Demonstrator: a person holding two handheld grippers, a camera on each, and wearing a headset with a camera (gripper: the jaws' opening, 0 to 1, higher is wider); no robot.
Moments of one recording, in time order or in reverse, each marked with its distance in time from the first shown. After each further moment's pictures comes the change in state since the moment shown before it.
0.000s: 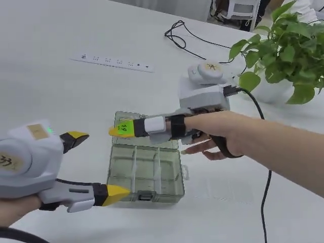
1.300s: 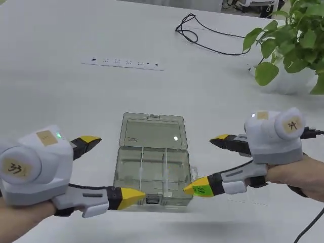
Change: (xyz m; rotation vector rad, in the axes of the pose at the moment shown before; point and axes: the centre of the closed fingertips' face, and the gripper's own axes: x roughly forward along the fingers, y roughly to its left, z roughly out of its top) left arm 0.010 -0.009 0.006 -0.029 0.030 0.021; right arm -0.065 -0.078 -0.069 -0.470 -0.015 0.039
